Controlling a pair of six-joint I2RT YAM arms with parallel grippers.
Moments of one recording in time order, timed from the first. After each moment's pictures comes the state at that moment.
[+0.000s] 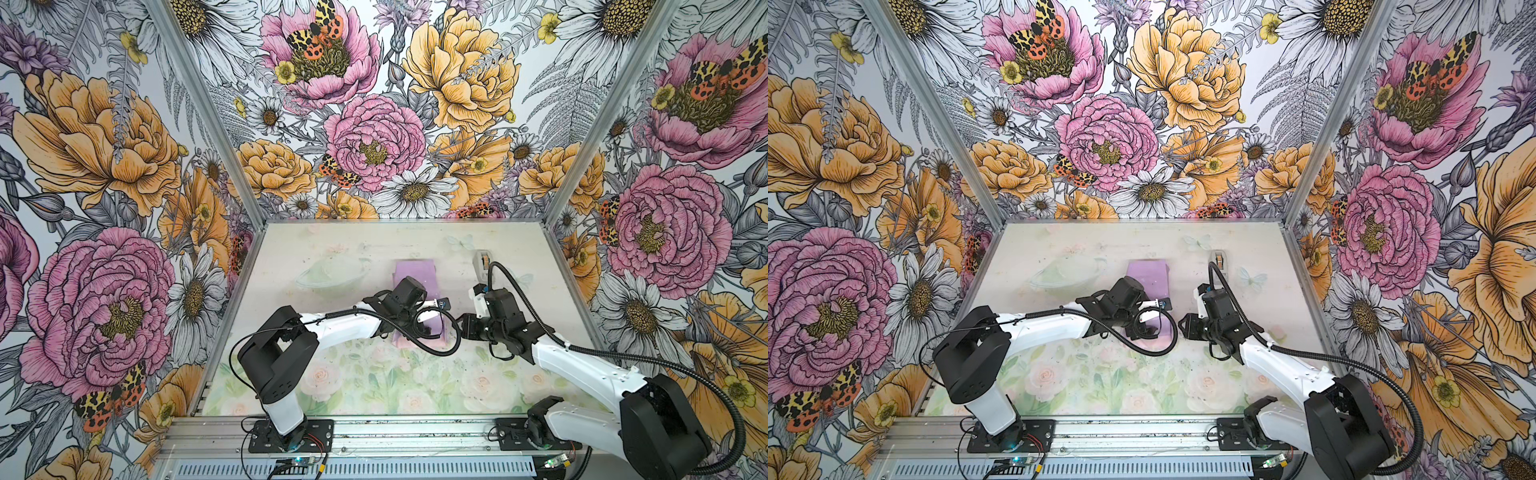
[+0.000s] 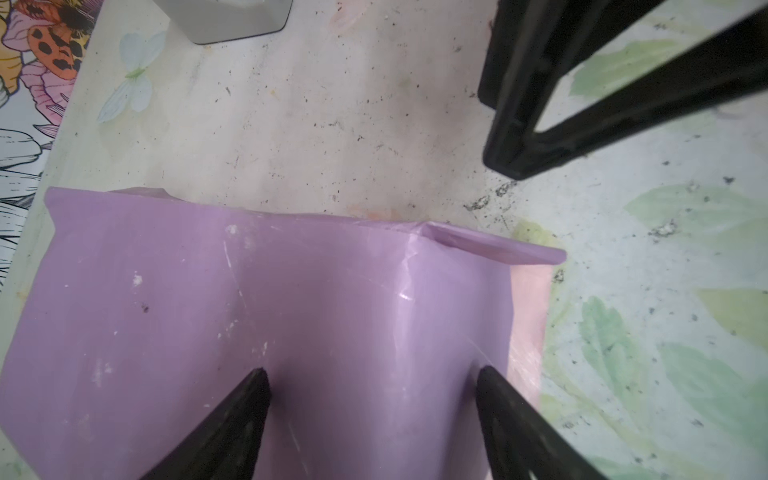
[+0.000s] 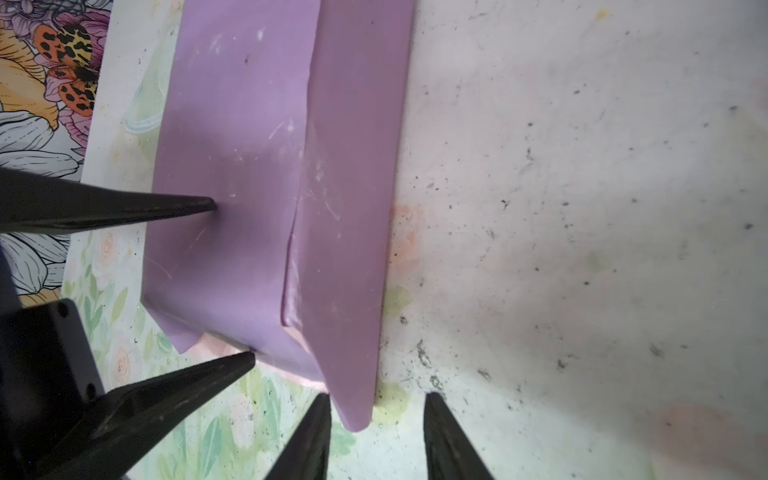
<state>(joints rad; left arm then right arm) -0.86 1.71 1.05 -0.16 0.04 0.58 0.43 1.18 0.54 -0.23 -0.27 0.52</state>
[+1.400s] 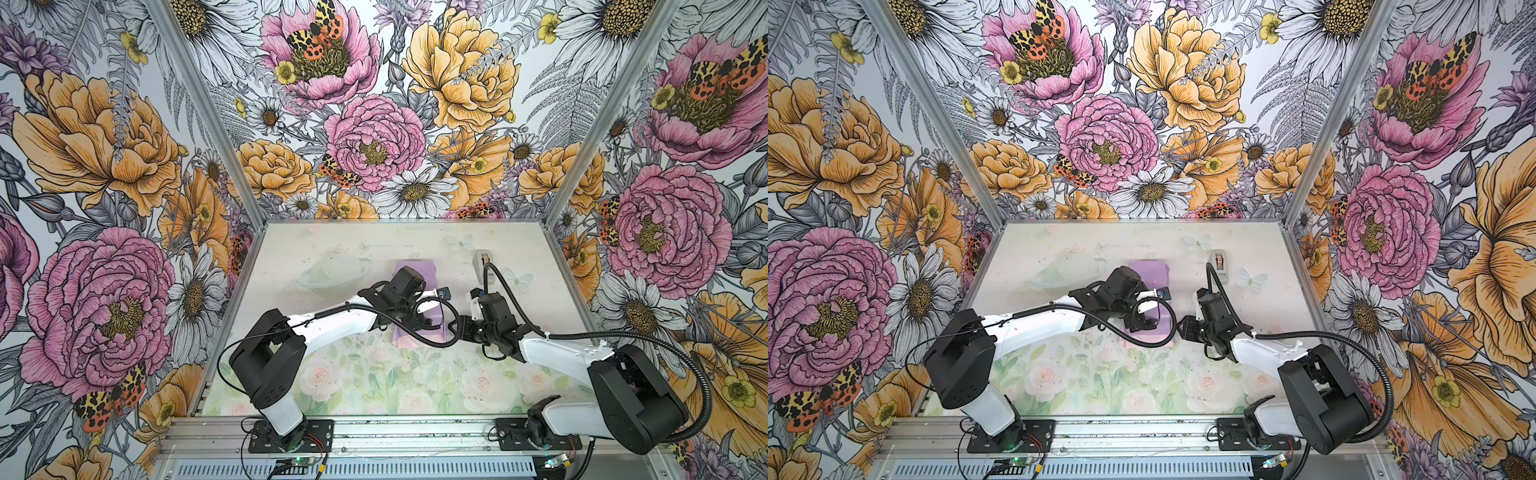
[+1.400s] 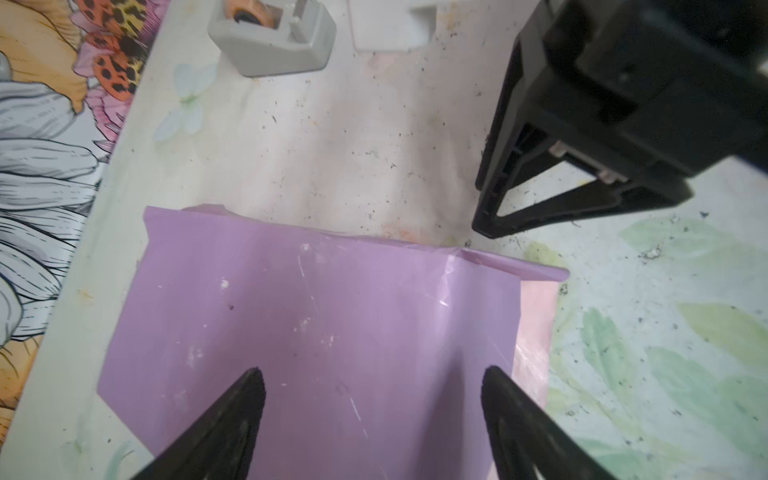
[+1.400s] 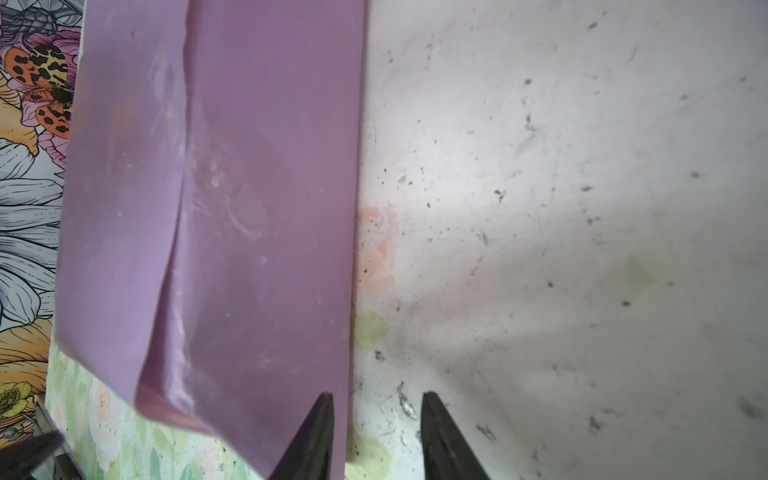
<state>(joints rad) -0.84 1.69 1.13 -0.27 0.06 0.57 0.42 1.34 0.48 -0.01 -0.28 0.59</state>
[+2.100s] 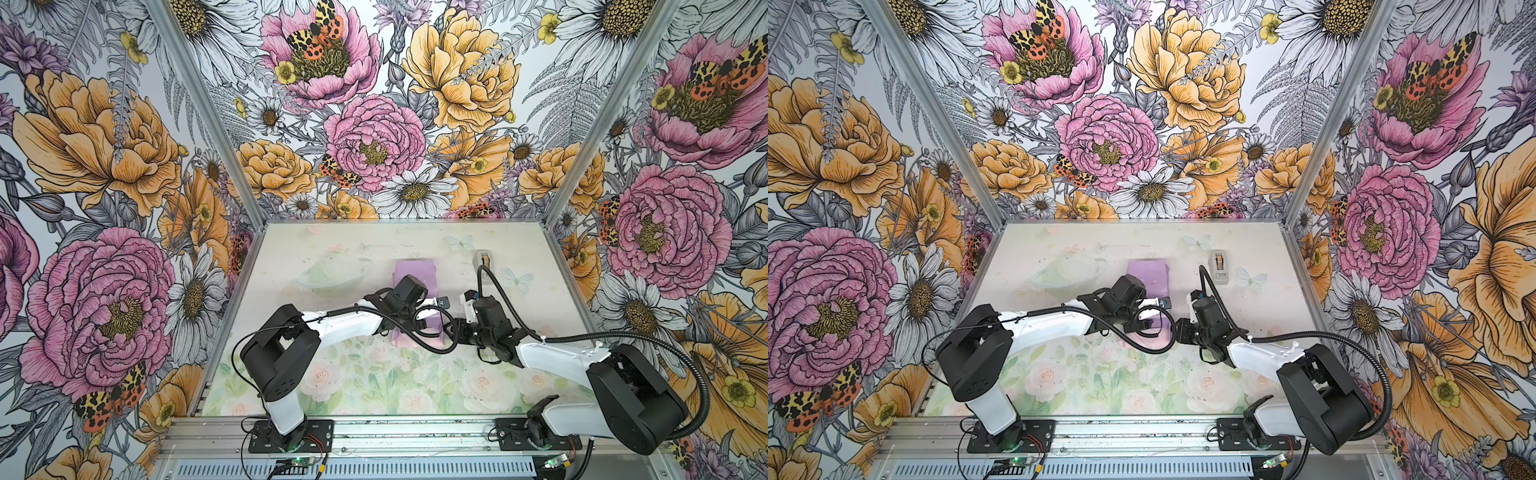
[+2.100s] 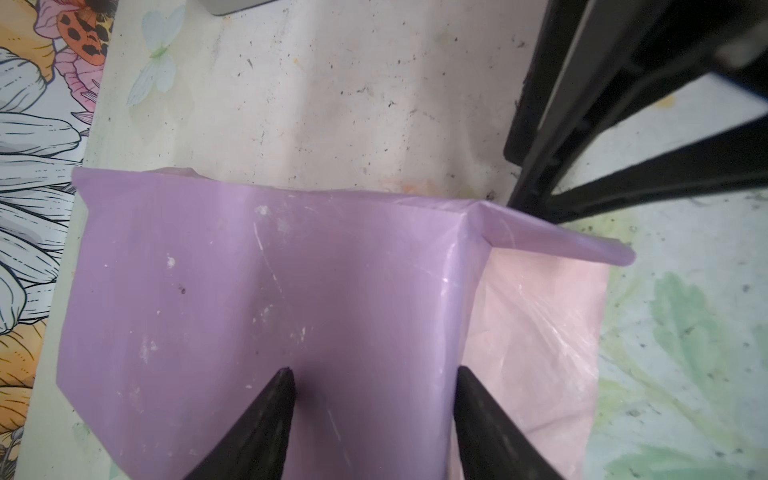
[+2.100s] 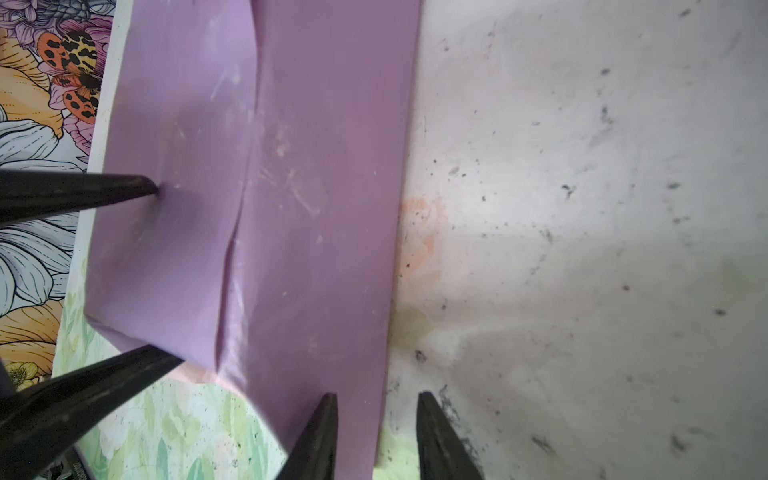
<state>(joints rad) -0.86 1.73 1.07 -0.19 -0.05 0.65 0.49 1.34 0.44 0.09 -0.25 0.61</state>
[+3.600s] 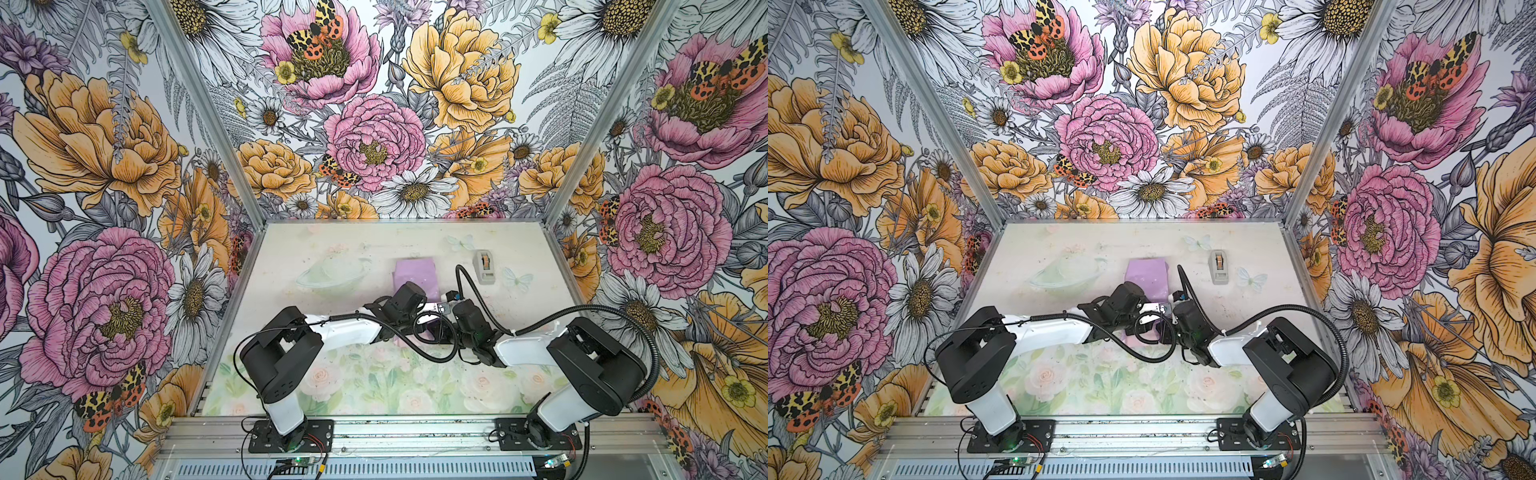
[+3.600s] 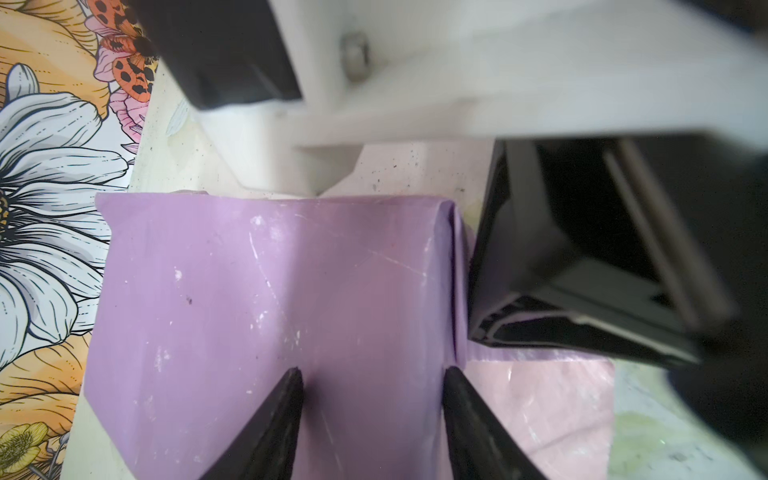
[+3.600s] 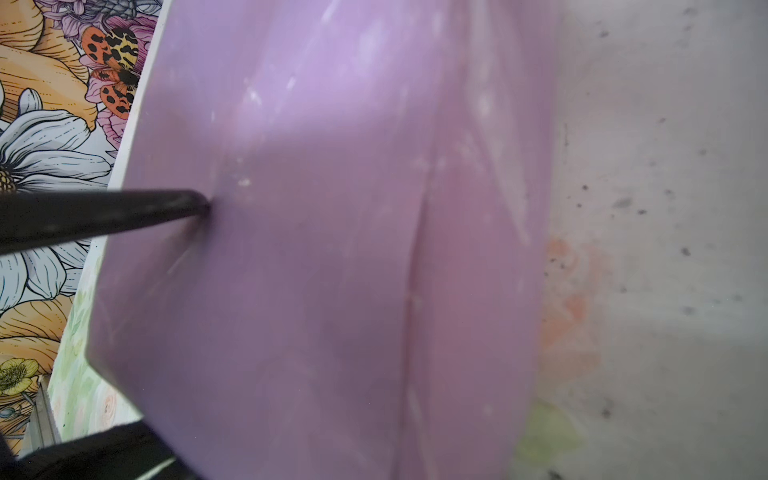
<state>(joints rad) -0.87 1.72 0.99 -0.03 -0.08 0.67 0.64 1.57 0.48 0.39 -0.17 0.67</state>
